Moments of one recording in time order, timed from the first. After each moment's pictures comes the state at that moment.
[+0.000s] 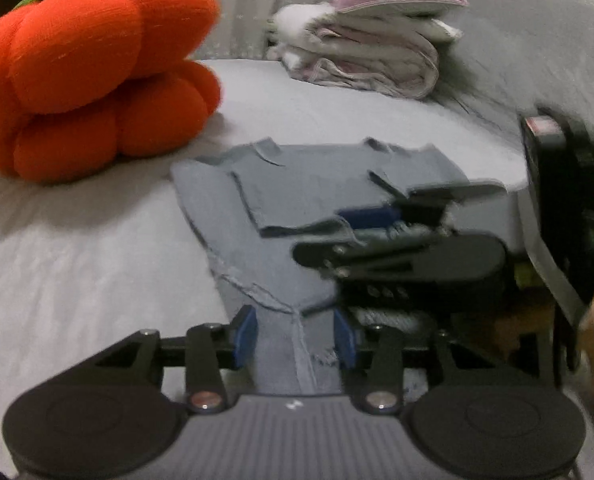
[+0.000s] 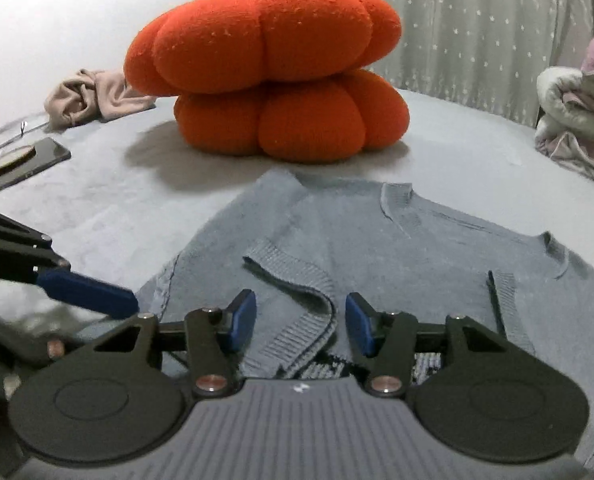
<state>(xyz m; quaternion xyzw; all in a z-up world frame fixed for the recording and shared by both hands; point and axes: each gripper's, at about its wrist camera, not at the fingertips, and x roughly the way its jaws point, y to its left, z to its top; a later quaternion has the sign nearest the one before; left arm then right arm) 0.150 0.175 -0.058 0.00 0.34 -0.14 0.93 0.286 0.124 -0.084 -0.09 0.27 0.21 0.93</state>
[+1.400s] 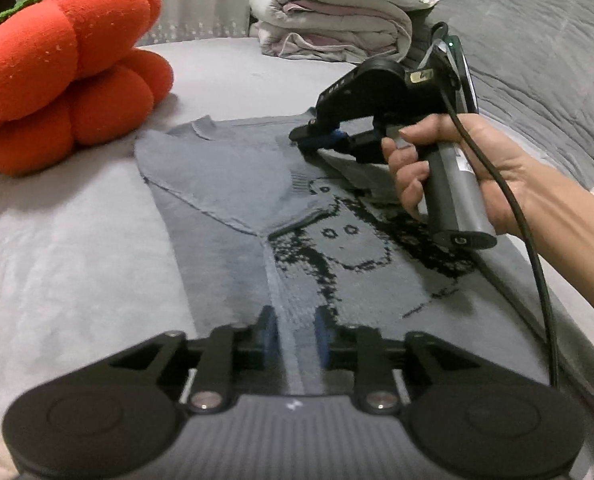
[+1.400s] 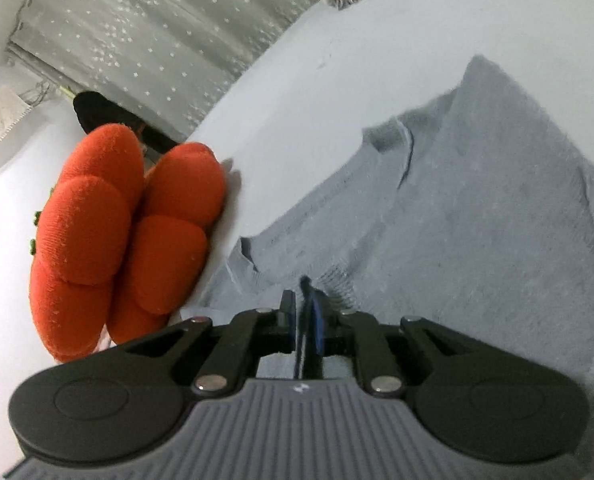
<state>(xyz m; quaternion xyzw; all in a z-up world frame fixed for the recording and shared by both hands) 0.112 0.120 -0.039 0.00 0.39 -0.14 0.91 0.341 -0.024 -0.077 0.39 0.34 0.08 0.85</state>
